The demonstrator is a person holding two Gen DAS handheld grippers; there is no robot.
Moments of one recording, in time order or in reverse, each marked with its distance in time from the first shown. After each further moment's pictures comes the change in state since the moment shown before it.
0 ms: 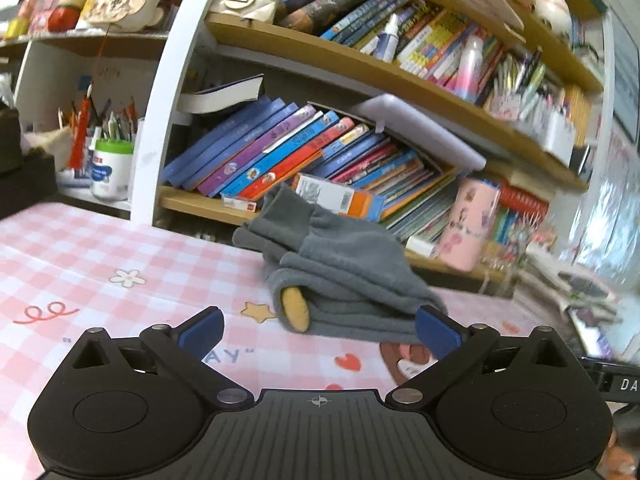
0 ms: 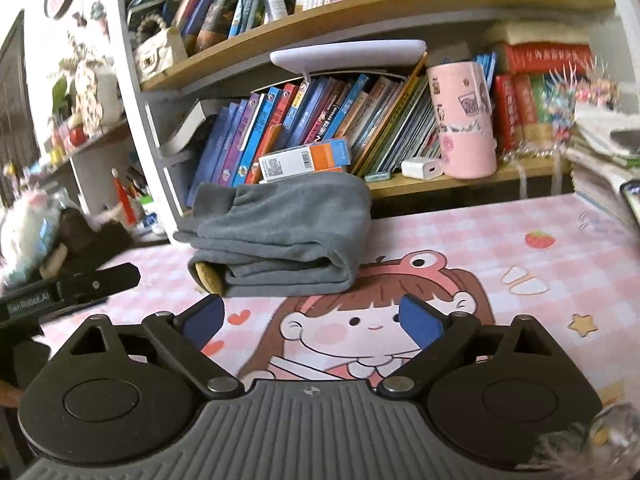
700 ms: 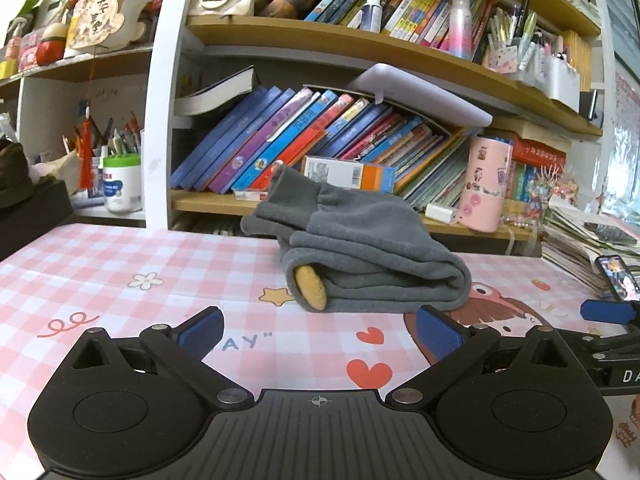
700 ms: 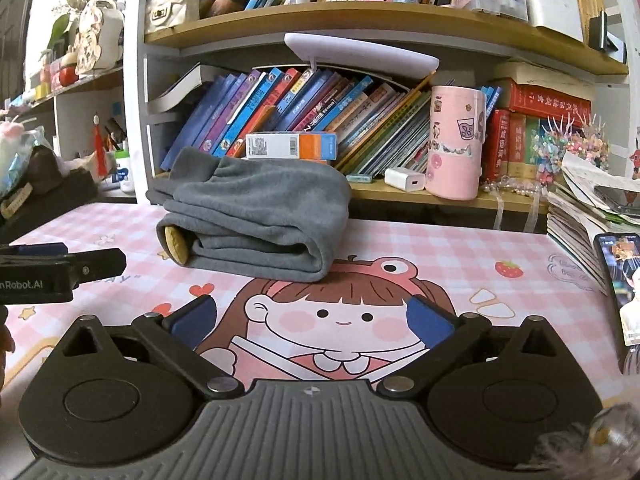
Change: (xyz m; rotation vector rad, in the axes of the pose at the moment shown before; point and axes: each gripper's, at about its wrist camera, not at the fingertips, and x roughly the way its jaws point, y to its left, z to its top) left arm 0.004 -0.018 -0.012 0.127 0.036 0.094; right arm 0.008 0.016 -0.008 -0.166 0.020 -0.114
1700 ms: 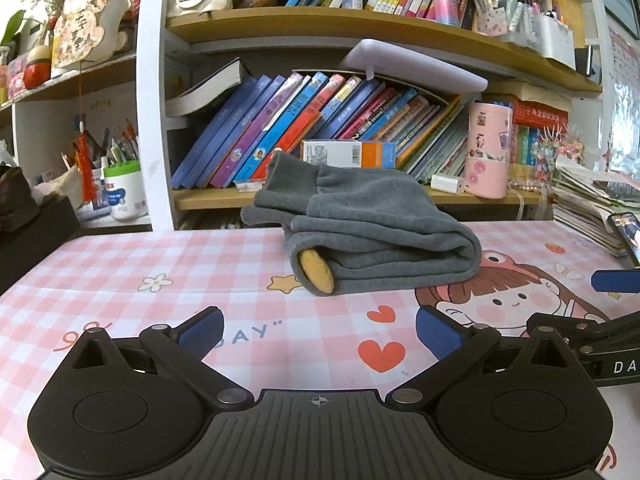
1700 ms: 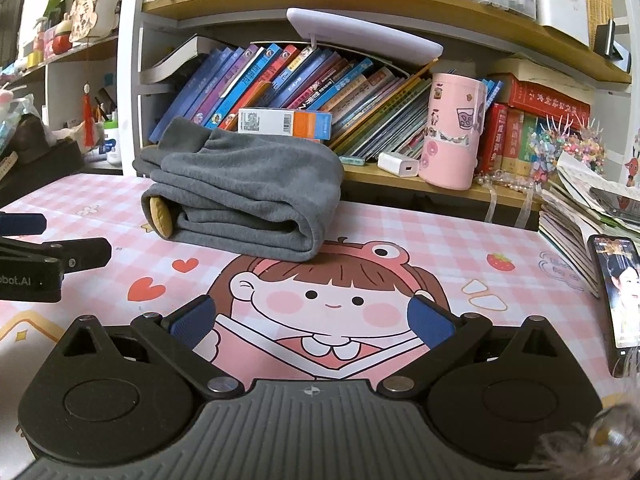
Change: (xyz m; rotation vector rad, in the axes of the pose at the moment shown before) left arm 0.004 -0.010 -0.003 0.102 0.051 0.047; right arm 0.011 0.007 -0.005 -0.058 0.054 -0.052
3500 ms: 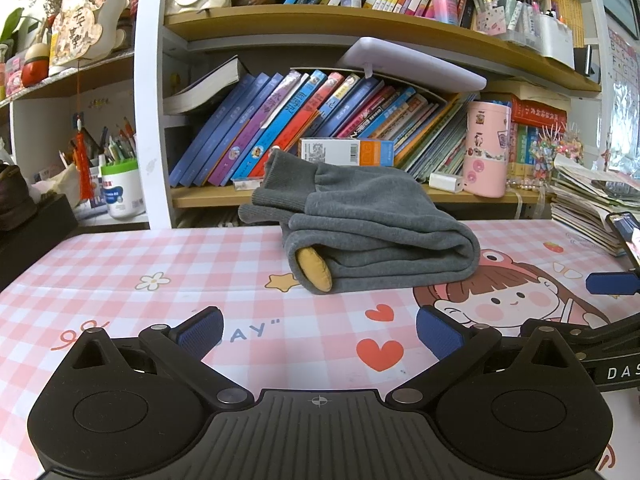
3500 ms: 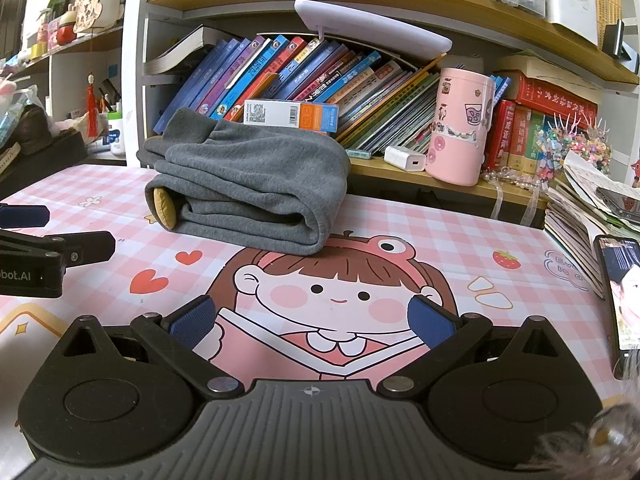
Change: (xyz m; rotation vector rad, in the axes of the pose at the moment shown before) left arm 0.001 0.000 -0.002 -0.003 0.002 -0.002; right arm 0.004 0.001 0.001 -0.013 0.022 0.013
